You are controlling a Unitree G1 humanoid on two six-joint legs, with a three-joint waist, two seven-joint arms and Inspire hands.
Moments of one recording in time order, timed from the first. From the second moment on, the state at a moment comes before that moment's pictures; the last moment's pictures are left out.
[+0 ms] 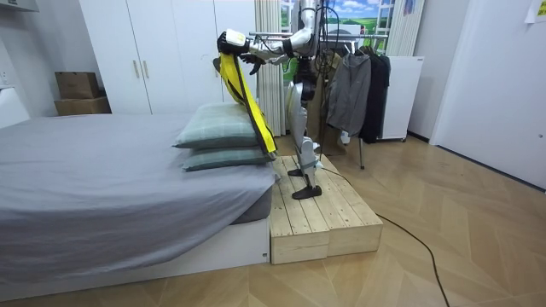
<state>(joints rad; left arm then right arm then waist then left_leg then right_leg) -0.07 0.37 -0.15 0.25 0.55 -0.17 0.59 0.03 -0.34 -0.05 0.36 -0.56 -0.14 -0.51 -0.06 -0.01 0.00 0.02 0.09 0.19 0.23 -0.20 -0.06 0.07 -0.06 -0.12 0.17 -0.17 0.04</state>
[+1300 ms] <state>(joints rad) -0.05 0.38 -0.10 0.09 0.79 -0.21 0.56 -0.03 -0.40 0.03 0.33 0.04 -0.15 0.13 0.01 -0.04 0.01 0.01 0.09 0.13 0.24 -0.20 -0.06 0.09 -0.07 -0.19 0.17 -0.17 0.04</state>
